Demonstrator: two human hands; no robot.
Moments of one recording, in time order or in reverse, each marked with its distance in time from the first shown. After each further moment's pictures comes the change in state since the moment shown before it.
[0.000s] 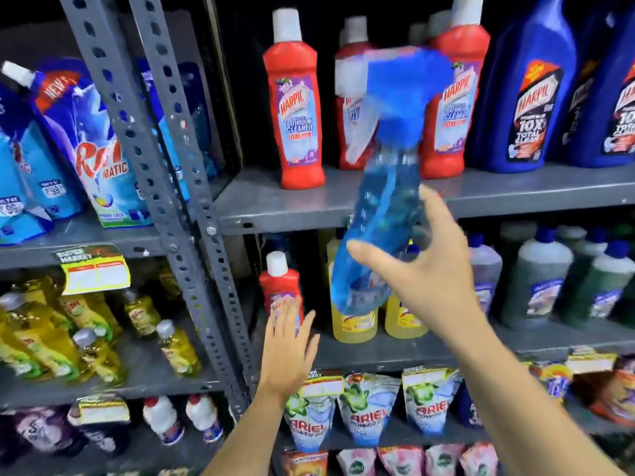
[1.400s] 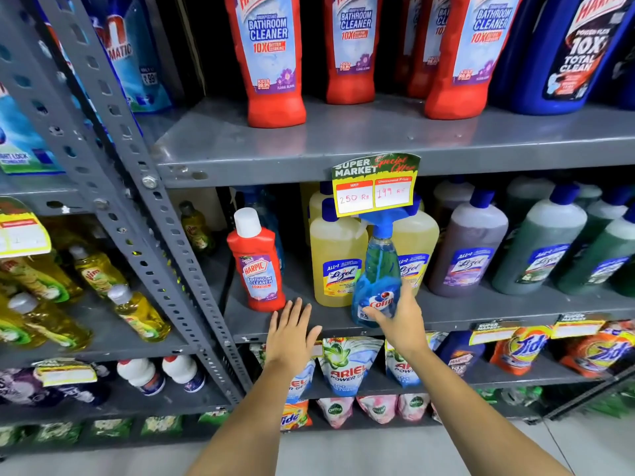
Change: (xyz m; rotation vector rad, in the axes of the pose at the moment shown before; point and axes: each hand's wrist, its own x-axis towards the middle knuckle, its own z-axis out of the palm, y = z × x) left_hand -0.016 0.023 0.094 0.010 -0.600 -0.228; right_hand -0.081 0.274 0.011 -0.282 -0.143 0.646
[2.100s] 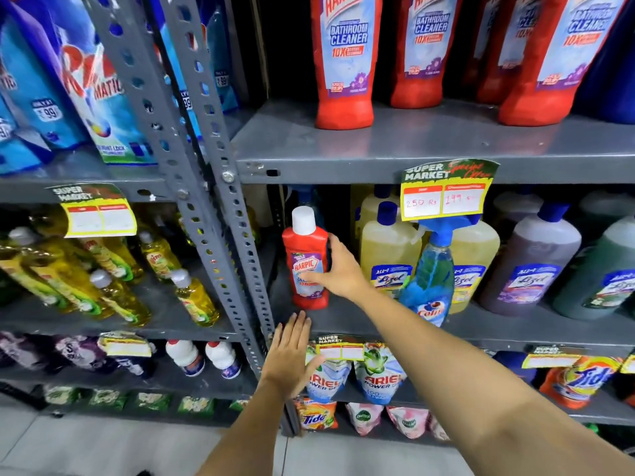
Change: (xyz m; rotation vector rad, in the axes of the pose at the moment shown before) left_hand -0.056 -0.076 0.008 0.011 -0.060 -0.006; right_hand 0.040 -0.131 0.134 -0.058 -0.450 -0.262
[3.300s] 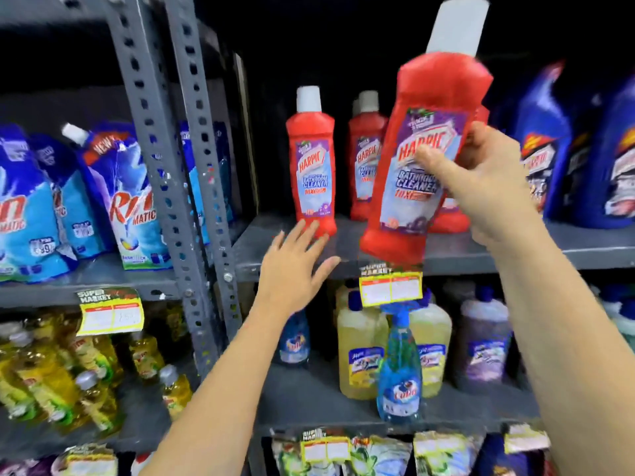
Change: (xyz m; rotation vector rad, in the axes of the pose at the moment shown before) left_hand 0.054 0.062 -0.323 0.058 0.974 0.339; right_hand -0.125 -0.222 -0.262 0.322 0.623 -0.654
